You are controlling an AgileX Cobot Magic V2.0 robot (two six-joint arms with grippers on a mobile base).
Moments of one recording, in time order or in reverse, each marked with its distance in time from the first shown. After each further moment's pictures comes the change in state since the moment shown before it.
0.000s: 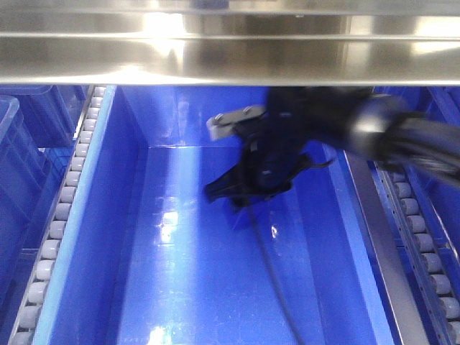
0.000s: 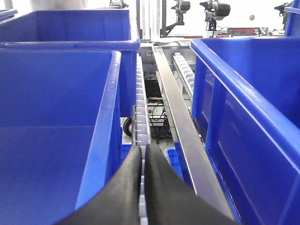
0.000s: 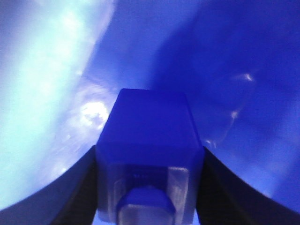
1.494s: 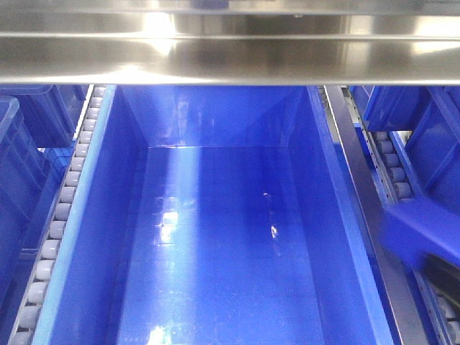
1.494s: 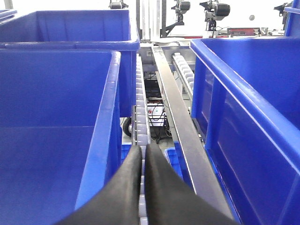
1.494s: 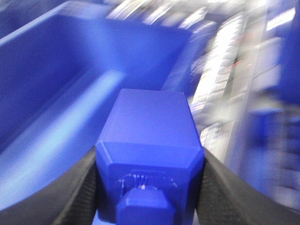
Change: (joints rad) left arm 0.000 0.000 0.000 0.000 0.000 0.000; right arm -0.343 -1.591 1.126 0.386 -0.475 -0.522
